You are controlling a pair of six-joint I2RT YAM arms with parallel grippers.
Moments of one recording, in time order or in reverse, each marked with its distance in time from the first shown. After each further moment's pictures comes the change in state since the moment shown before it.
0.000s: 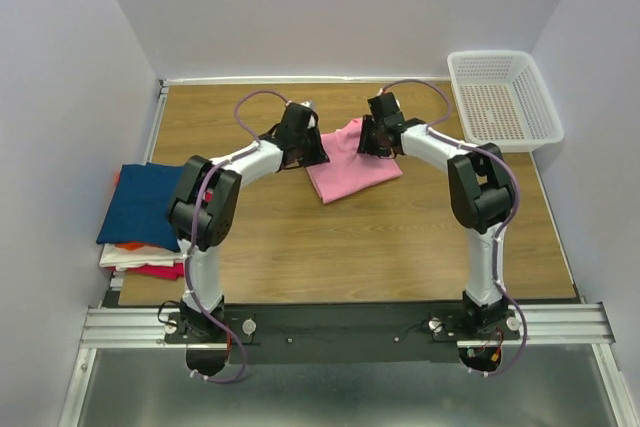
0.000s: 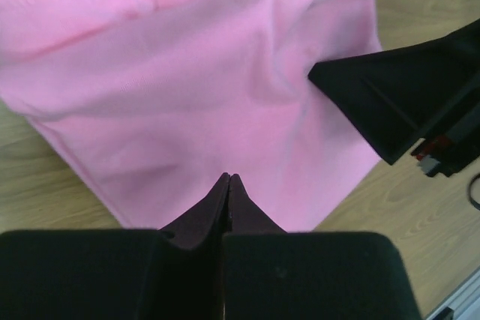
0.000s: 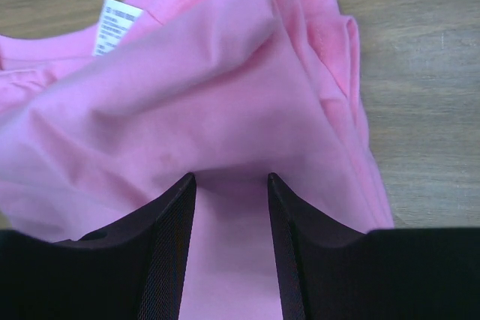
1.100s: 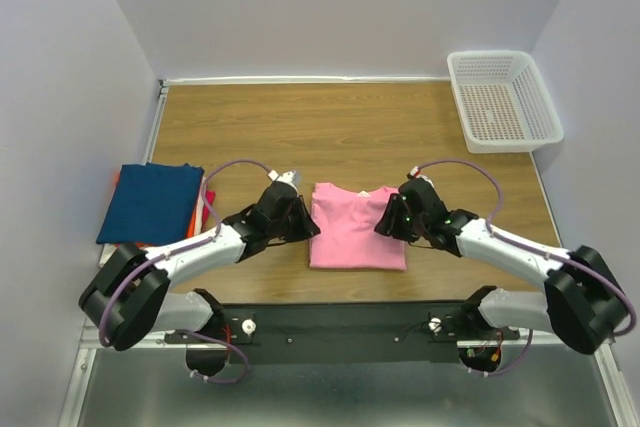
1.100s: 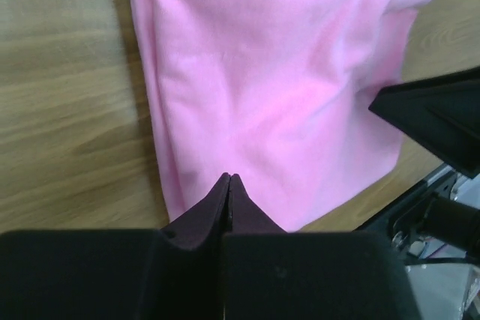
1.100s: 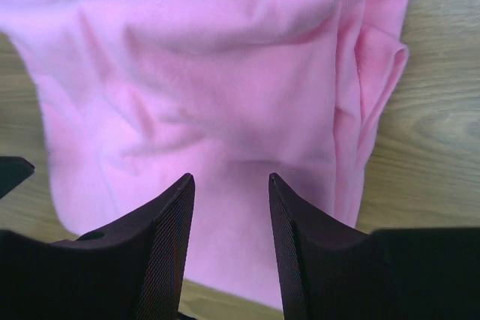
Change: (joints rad) left arm -0.272 -0.662 -0.804 0.144 -0.085 -0.199; right arm 0.215 -0.852 -0.984 0.108 -0.027 0.295
